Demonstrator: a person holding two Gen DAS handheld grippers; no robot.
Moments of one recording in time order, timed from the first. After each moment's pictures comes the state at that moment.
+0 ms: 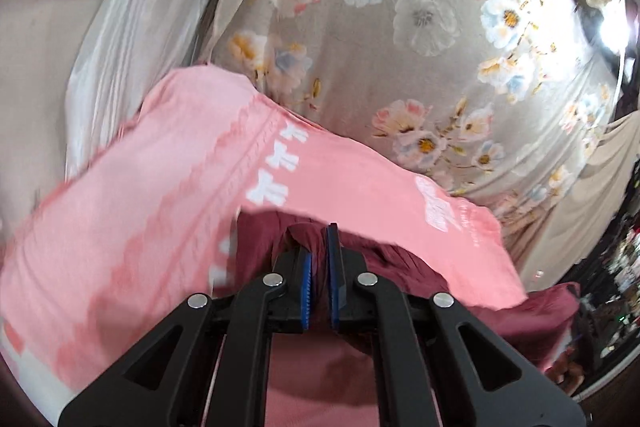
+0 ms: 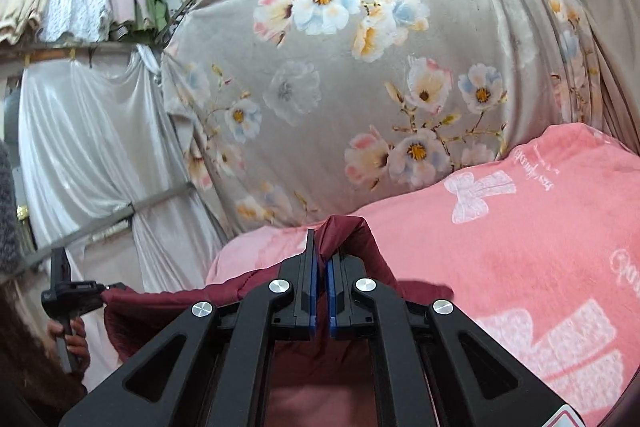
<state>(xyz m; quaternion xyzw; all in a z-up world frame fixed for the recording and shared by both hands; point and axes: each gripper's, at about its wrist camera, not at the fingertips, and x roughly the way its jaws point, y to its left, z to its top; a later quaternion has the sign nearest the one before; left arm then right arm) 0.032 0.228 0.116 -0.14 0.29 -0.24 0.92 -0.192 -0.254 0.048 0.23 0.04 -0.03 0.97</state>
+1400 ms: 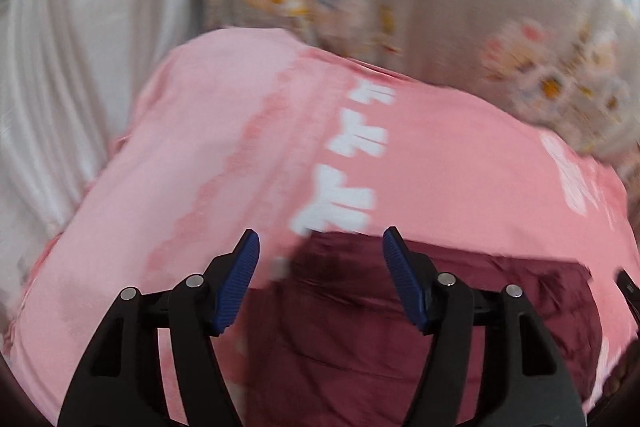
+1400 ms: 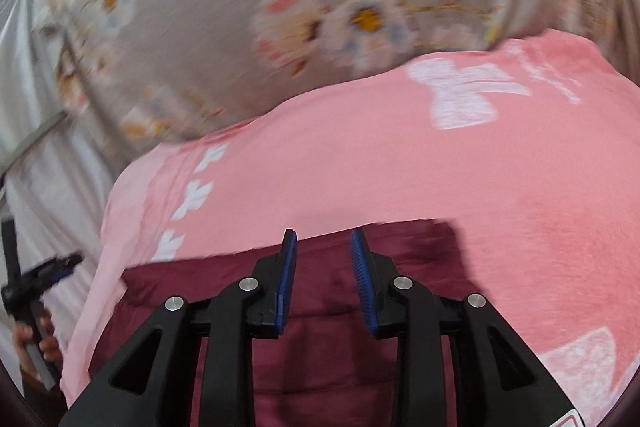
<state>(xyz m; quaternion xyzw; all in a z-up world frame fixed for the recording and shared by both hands) 0.228 0.097 0.012 0.00 0.37 -0.12 0.92 0.082 -0.239 -0.029 0.21 0.28 -0.07 0.93</state>
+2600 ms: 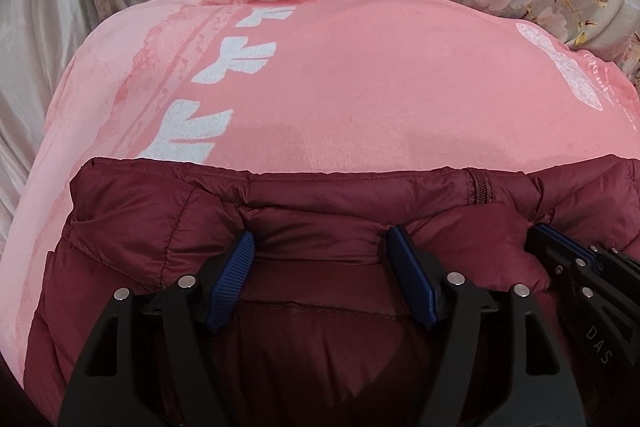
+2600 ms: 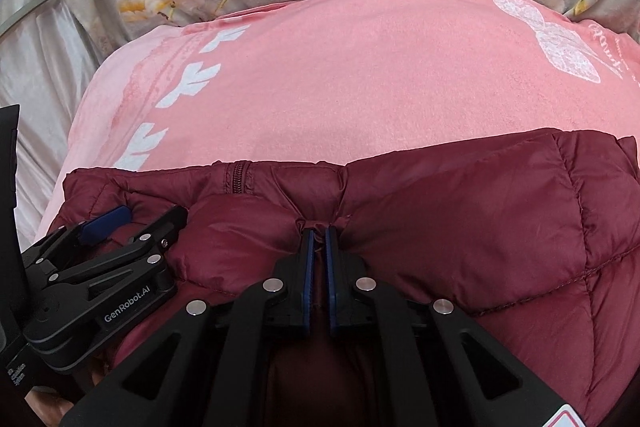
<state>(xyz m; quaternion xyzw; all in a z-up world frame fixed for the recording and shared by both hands) 0.235 -0.048 -0.110 0.10 0.39 -0.14 0.90 0.172 -0.188 -0.124 0.15 0.40 -0.07 0.90</state>
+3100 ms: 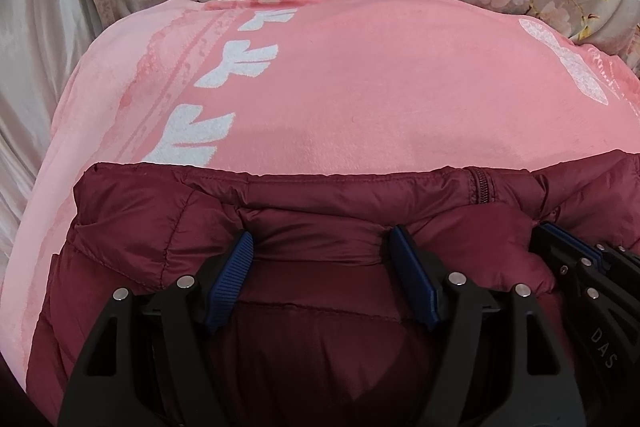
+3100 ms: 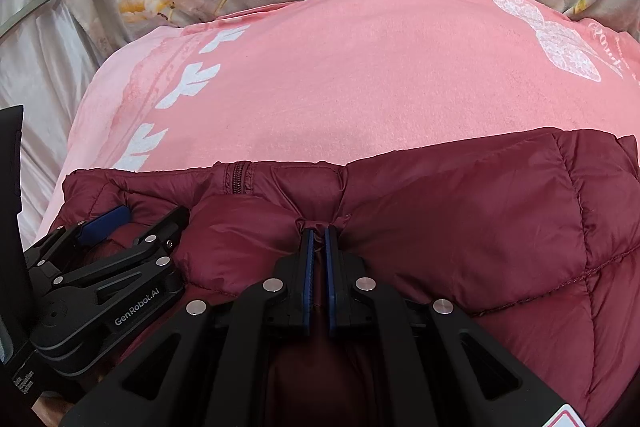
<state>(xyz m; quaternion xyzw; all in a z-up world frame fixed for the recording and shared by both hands) 0.233 -0.052 -0.112 0.11 0.39 -0.13 0.91 0.173 -0.187 -0.124 0.15 0.40 -0.07 0.90</state>
